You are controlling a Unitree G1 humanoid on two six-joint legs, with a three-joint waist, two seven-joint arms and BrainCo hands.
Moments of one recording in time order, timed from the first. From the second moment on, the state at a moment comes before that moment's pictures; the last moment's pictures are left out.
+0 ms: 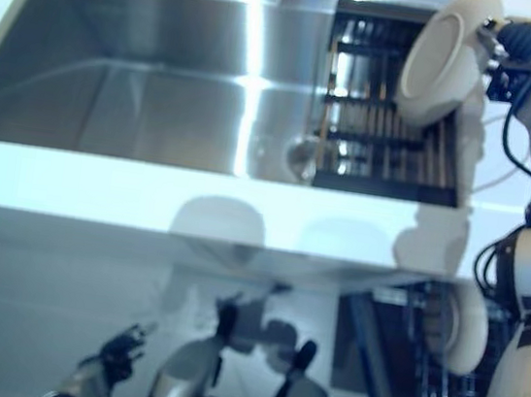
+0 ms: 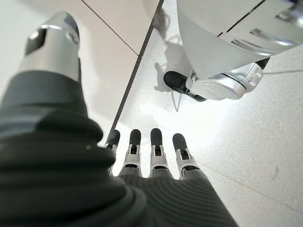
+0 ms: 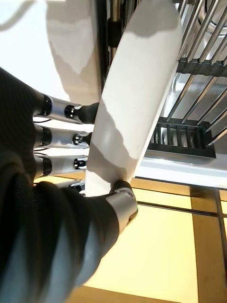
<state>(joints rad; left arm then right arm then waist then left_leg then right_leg) 0.00 0.29 -0.20 1.16 -0.68 -0.12 -0.08 -1.39 -0.84 0.48 1.08 0.70 0.38 0.10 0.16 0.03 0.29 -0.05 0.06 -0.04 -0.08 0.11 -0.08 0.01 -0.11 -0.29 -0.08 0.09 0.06</state>
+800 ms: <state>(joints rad) 0.04 0.30 -0.19 1.20 -0.64 -0.12 -0.08 -1.39 -0.88 0.52 0.92 0.72 0.35 0.12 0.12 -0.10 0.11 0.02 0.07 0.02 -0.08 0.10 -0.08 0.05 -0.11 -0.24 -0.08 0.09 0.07</state>
